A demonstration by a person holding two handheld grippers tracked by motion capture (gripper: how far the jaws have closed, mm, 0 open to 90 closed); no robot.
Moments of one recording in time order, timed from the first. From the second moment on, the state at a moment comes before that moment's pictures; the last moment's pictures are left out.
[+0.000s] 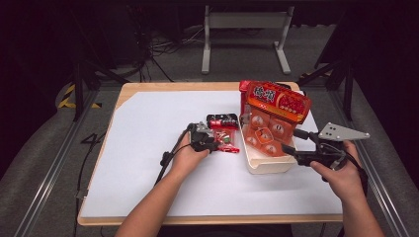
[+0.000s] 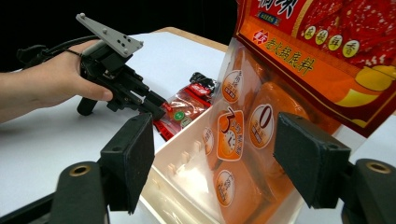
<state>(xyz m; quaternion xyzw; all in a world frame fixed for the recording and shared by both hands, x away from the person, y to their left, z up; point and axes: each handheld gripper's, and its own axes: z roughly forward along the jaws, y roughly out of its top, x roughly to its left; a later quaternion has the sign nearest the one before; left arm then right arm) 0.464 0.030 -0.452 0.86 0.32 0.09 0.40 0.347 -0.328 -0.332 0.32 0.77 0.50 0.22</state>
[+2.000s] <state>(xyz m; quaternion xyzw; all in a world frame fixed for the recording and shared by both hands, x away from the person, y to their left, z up) 0.363 0.083 -0.360 0.78 0.23 0.15 0.56 0.369 -0.272 -0.329 0.31 0.77 0.54 0.14</state>
